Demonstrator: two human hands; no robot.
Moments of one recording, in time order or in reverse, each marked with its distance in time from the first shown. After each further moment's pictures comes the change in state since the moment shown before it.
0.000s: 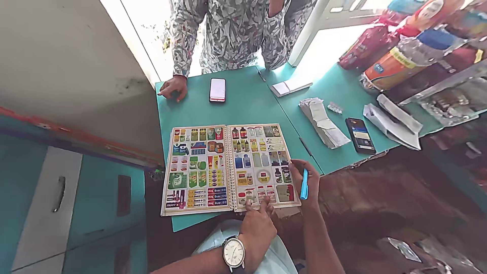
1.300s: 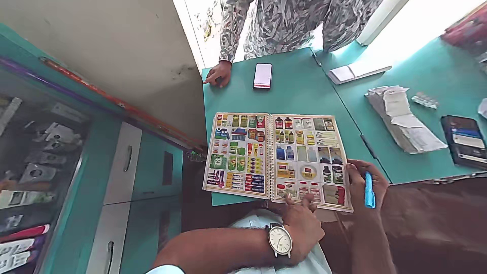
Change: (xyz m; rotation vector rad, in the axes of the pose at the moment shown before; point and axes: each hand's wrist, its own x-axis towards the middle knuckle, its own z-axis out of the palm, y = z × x) left_hand 0.004 0.003 -0.004 -0.081 -0.040 0.055; right_hand -0.001 -0.004 -0.001 0.028 -0.024 0.025
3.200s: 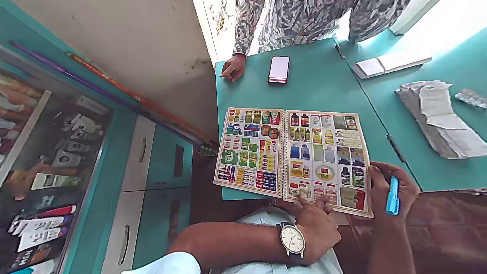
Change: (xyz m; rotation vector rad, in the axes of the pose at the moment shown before) left_hand 0.004 -0.003 0.006 -0.043 0.059 0.023; right_hand -0.001 0.000 0.002 -0.052 0.002 -0.037
